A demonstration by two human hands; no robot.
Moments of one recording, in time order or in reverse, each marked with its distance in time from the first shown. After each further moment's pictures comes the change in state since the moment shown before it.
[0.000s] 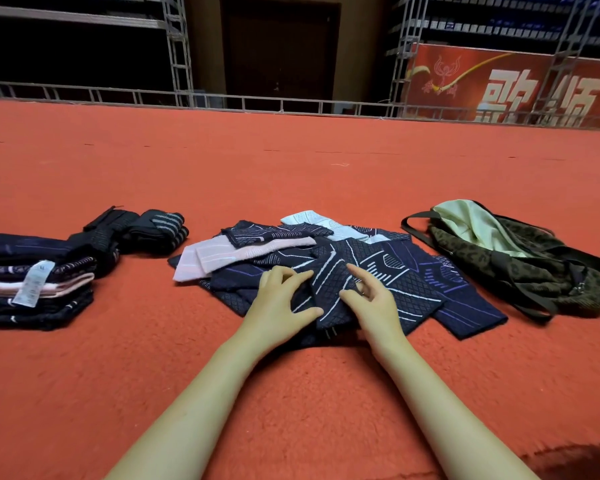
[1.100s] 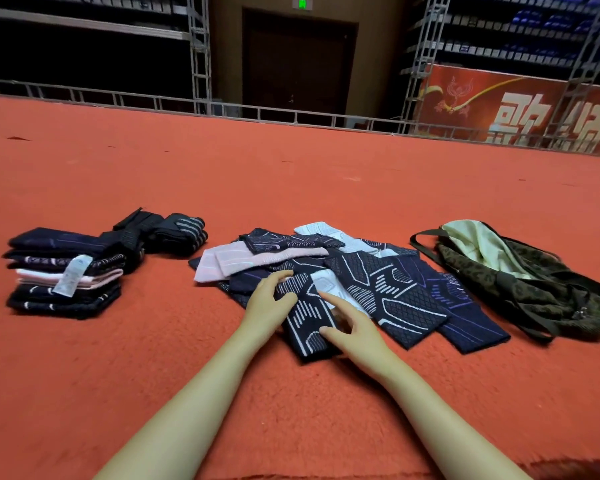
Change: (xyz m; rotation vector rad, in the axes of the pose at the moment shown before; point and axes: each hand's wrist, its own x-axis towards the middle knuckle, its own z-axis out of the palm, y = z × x) left_hand -0.002 -0.004 -0.028 -0.362 0.059 -0.412; right_hand -0.025 -0.003 0.014 -0.269 -0.408 -0.090
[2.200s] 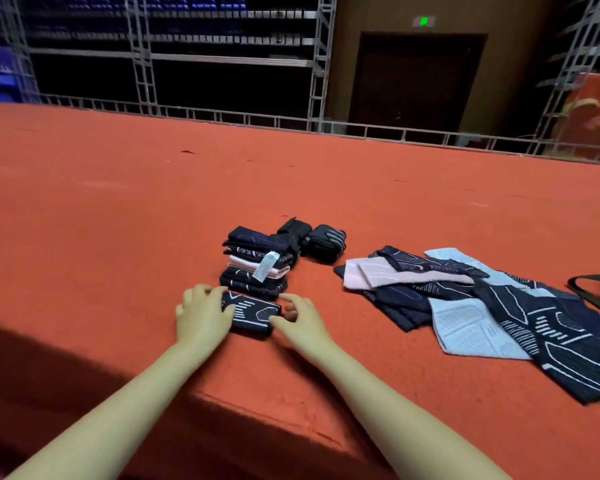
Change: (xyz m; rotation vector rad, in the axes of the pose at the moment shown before) left_hand -0.107 -0.109 -0.291 0.882 0.511 -0.287; right_hand 0.043 -0.125 0.280 -0.086 -0.233 -0.084
